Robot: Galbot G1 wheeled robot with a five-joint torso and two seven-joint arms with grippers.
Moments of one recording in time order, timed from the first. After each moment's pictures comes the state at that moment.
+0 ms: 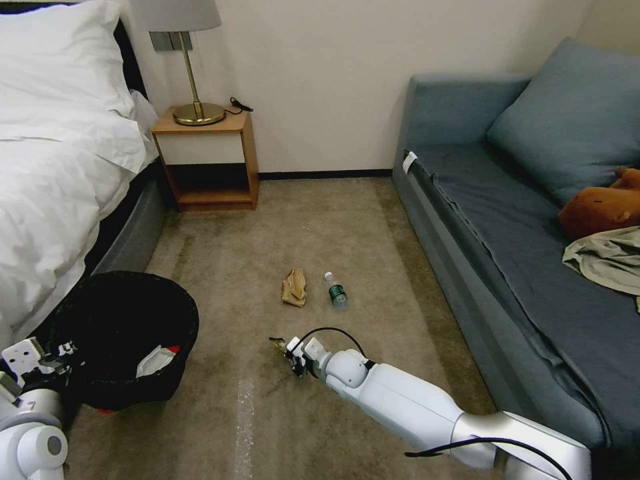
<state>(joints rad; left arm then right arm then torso) 1.42 -1.50 -1.16 -2.08 -0.43 0.56 -0.08 -0.54 1.31 -0.64 1.10 0.50 -0.34 -0.01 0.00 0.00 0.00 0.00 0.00</state>
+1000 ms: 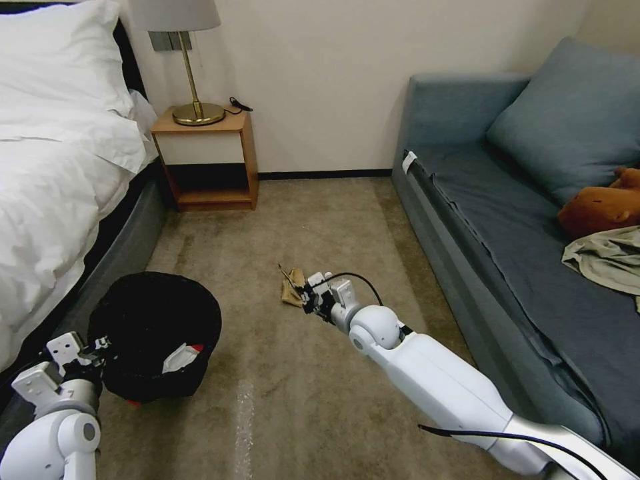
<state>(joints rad) 1.39 -1.48 -1.04 -2.00 -0.42 0.52 -0.07 -0.57 1.19 -0.35 1.57 0.68 -0.39 0.06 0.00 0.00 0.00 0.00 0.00</state>
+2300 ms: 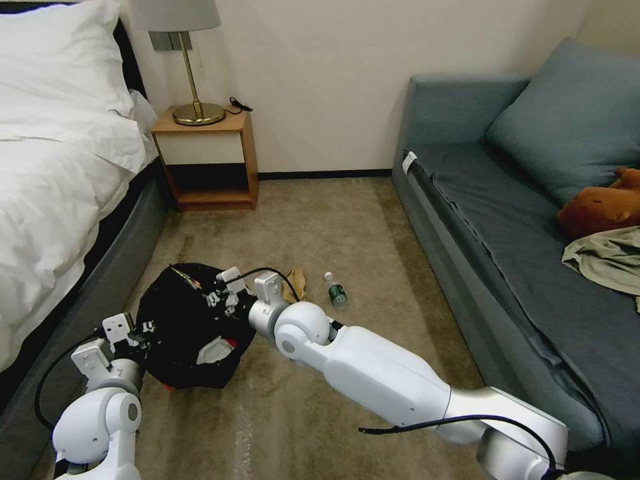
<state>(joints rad) 1.35 -1.49 -0.90 -2.01 -0.36 0.54 -0.07 -0.45 1.42 -0.60 1.48 0.91 -0.31 0.14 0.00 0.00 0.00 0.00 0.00</state>
